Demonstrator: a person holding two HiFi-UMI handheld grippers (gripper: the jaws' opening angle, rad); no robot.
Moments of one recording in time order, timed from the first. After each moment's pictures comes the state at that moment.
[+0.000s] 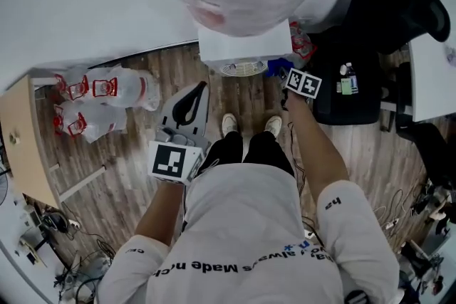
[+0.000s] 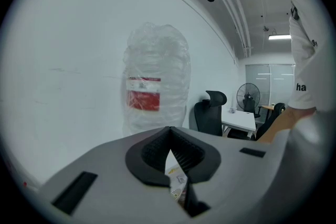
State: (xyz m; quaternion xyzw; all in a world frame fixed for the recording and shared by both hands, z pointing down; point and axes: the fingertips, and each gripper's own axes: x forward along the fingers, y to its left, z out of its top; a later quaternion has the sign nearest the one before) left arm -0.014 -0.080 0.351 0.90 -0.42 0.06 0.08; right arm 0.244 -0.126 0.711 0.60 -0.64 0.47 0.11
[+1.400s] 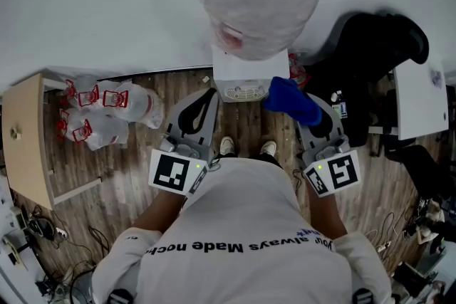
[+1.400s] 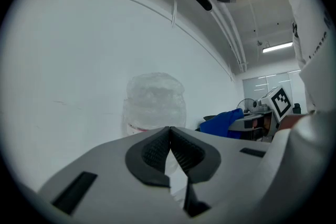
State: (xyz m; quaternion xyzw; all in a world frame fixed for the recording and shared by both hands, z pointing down) left arm -0.030 -0.057 0.217 0.91 -0.42 -0.03 0.04; right arm 0.134 -0.019 0.250 0.52 -0.85 0.05 0.06
